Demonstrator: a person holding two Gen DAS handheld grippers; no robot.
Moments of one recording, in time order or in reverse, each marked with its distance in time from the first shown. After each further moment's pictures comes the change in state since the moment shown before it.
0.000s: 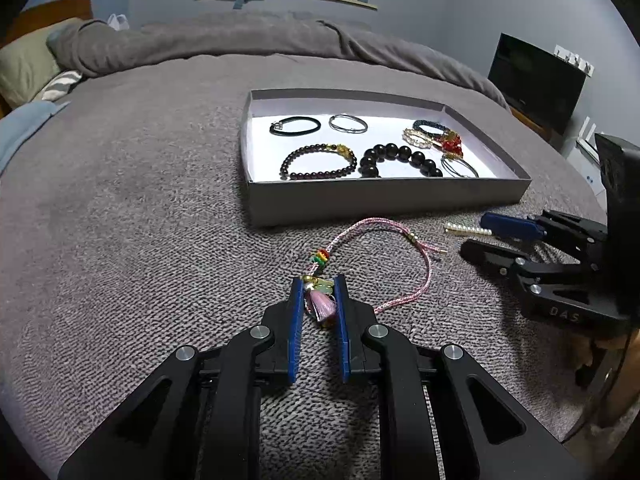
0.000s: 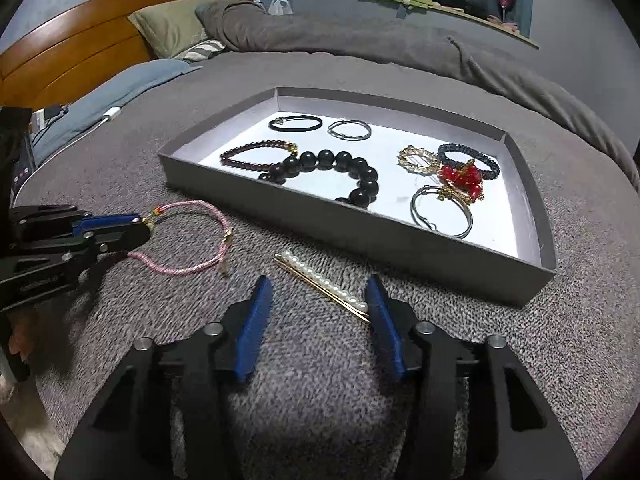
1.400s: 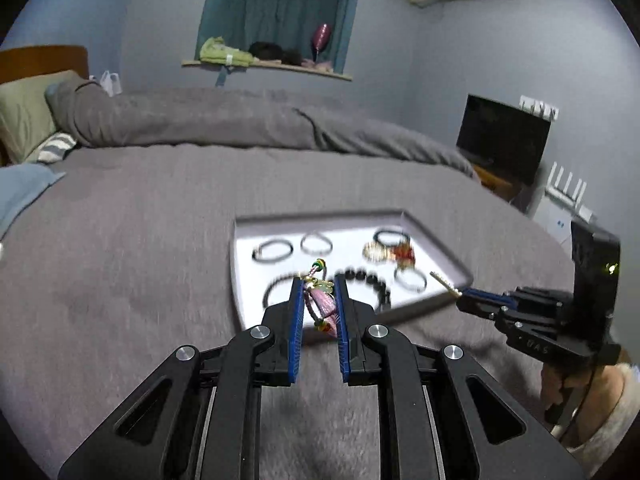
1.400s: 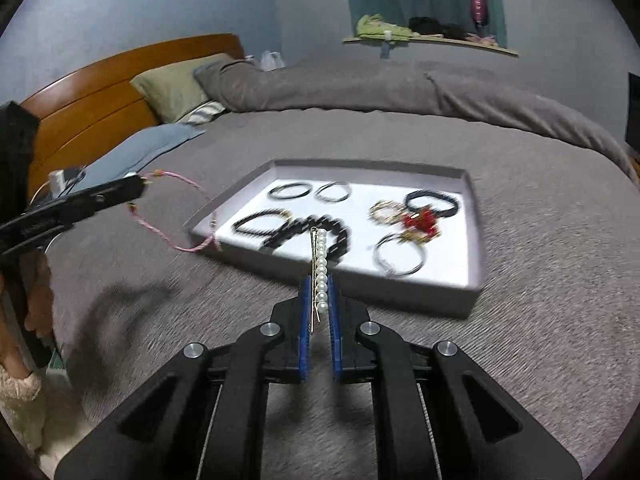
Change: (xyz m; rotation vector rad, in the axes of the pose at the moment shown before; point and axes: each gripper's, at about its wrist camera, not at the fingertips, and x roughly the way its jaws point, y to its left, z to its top) left arm -0.071 -0.010 0.061 0.025 -0.286 -0.074; right arm -0.066 -0.041 0.017 0.144 -0.203 0.032
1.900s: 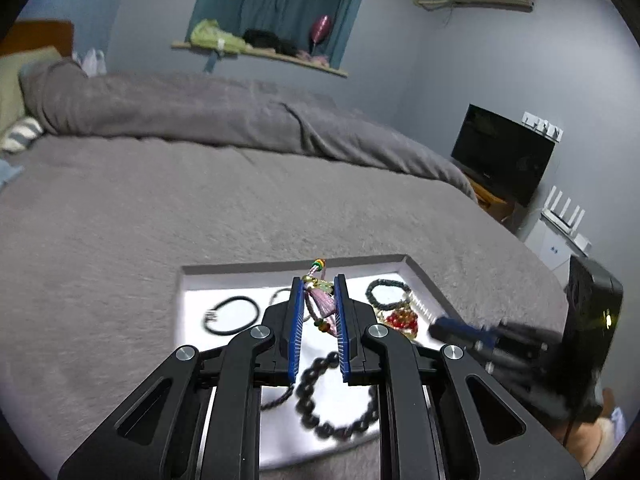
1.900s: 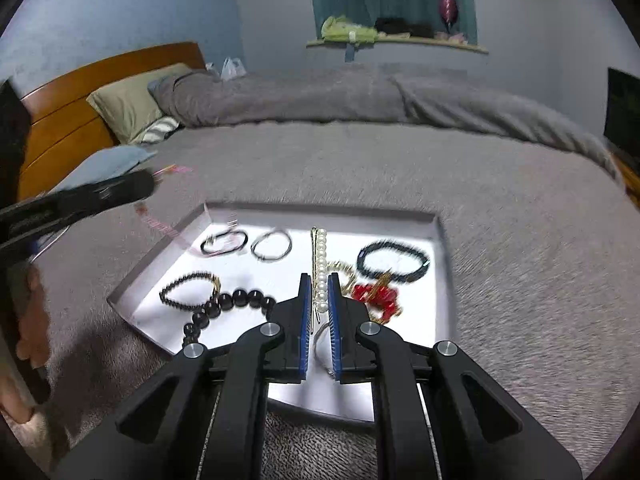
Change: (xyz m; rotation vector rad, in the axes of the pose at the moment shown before) left arm 0.110 0.001 0.053 -0.076 0.050 -0.088; right arm 0.071 -0.034 0.043 0.024 0.042 -0.088
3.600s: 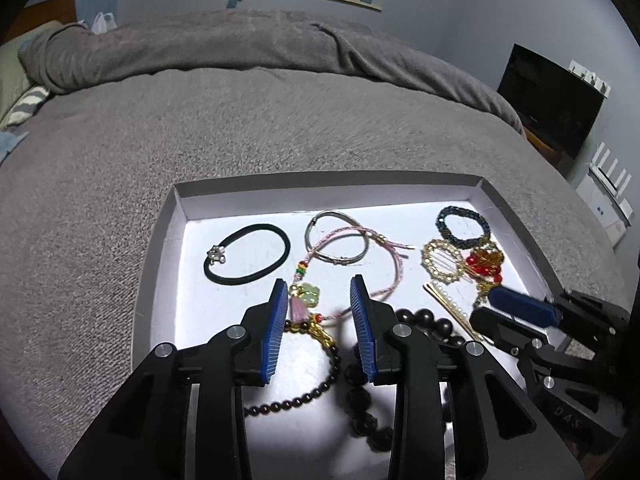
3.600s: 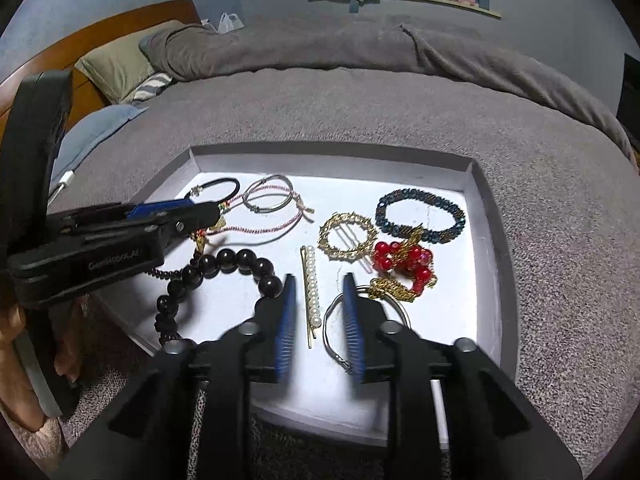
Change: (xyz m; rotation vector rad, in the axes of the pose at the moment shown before) left arm 0.069 0.015 -0.031 0.012 0.227 0.152; right arm 0.039 0.010 -0.005 -0.004 0.119 -0.013
